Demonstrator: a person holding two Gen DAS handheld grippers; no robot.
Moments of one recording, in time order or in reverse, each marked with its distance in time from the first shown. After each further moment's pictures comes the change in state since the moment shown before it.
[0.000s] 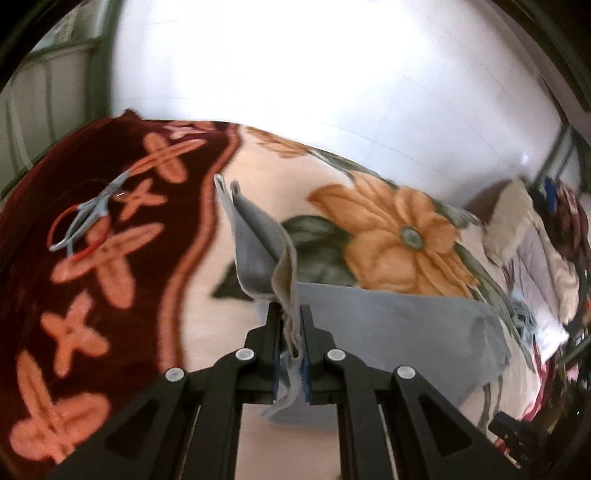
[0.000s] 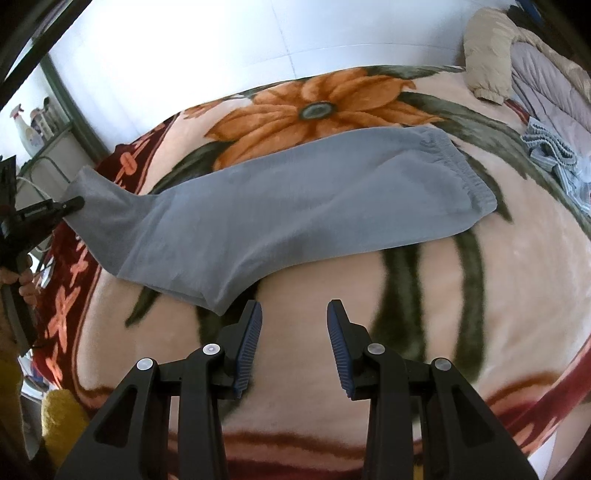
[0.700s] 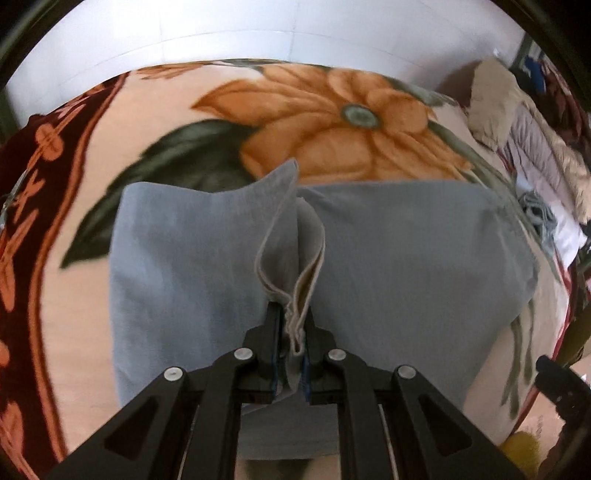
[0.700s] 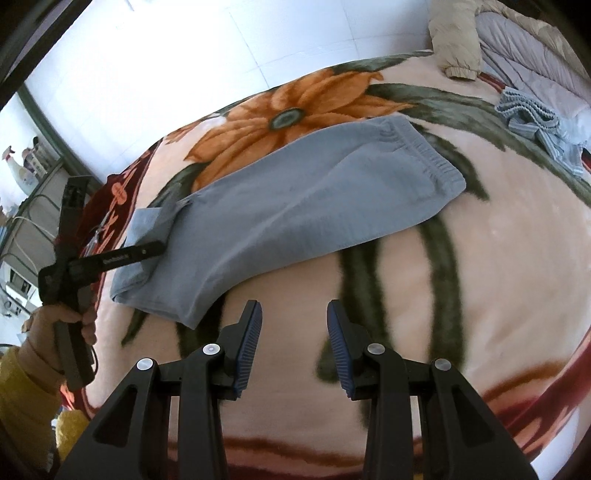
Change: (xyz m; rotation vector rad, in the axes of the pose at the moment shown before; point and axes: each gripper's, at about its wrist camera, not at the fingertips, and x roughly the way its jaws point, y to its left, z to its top) left arm 0.118 -0.122 -0.058 0.257 0.279 -0.008; right arm -0.002 -0.040 -0.002 0.113 -0.030 0.031
